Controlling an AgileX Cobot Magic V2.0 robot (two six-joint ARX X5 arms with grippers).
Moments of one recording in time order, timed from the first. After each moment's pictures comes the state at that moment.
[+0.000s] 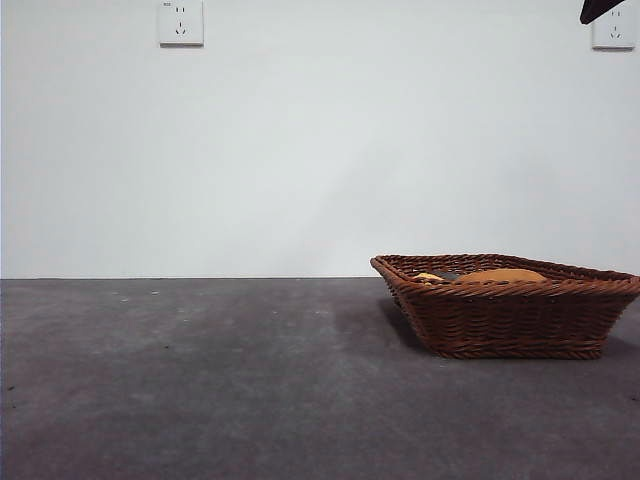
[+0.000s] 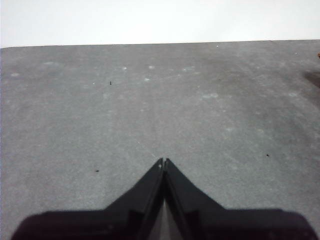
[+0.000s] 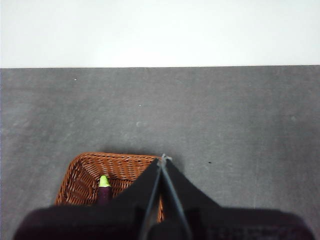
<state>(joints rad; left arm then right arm) 0.02 0.05 0.02 -0.17 0.08 -0.01 -0.05 1.57 1.80 -0.78 -0.21 -0.03</state>
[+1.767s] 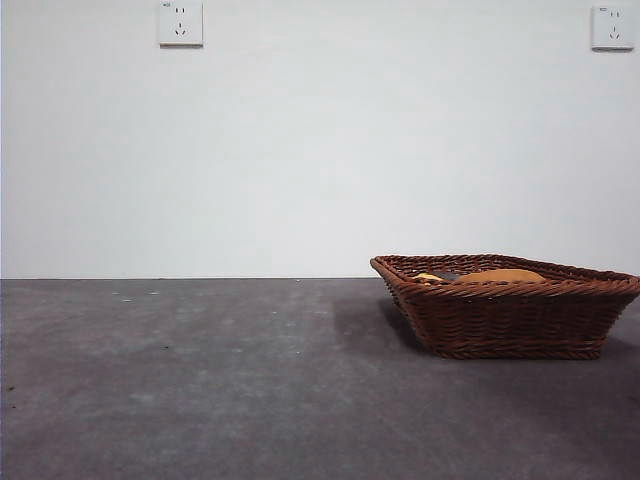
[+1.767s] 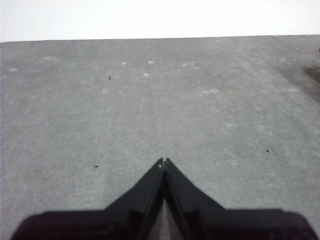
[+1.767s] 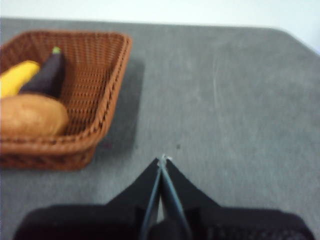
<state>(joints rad) 0.02 0.07 0.02 -0.17 0.08 -0.01 -0.06 0.07 0.02 -0.18 -0.03 -0.08</state>
